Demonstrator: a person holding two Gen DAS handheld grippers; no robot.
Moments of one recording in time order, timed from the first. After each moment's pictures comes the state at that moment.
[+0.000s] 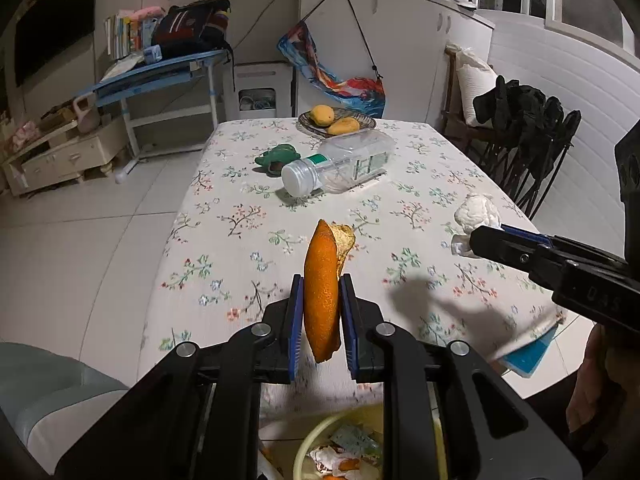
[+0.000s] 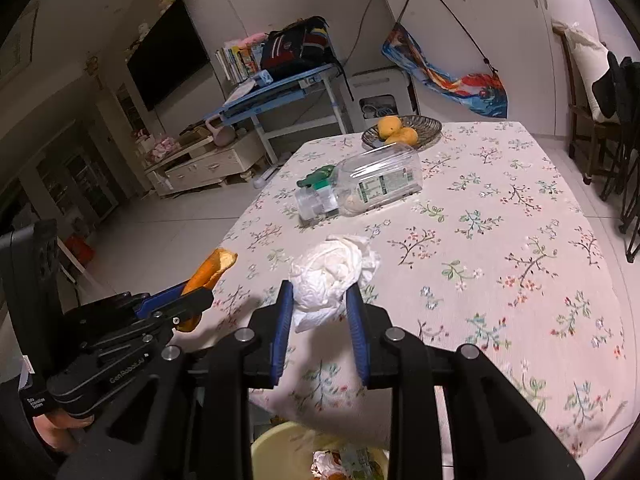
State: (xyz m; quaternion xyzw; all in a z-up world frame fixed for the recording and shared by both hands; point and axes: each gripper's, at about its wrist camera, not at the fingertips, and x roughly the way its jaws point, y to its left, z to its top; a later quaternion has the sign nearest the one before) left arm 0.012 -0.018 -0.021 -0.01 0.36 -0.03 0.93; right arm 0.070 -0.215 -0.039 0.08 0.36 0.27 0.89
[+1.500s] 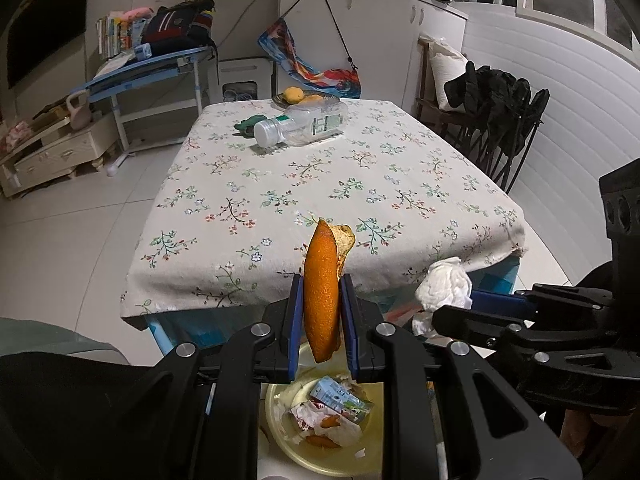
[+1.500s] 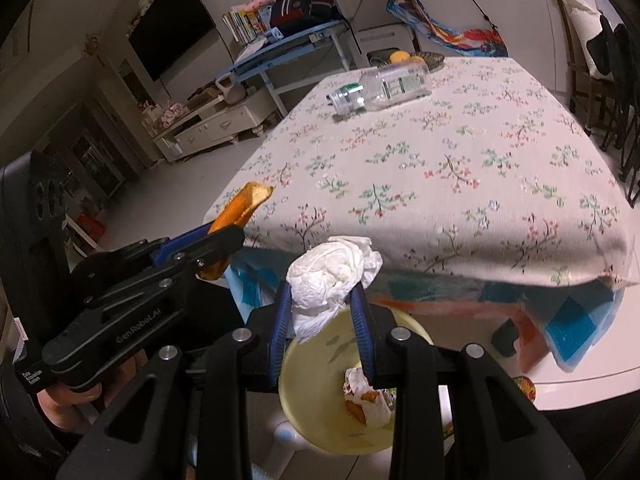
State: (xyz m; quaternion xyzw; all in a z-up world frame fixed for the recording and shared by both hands) left arm -0.092 -0.044 -0.035 -0.01 0.37 -0.06 0.93; right arm -0.033 -0.215 -0.076 0.08 0.43 0.28 0.85
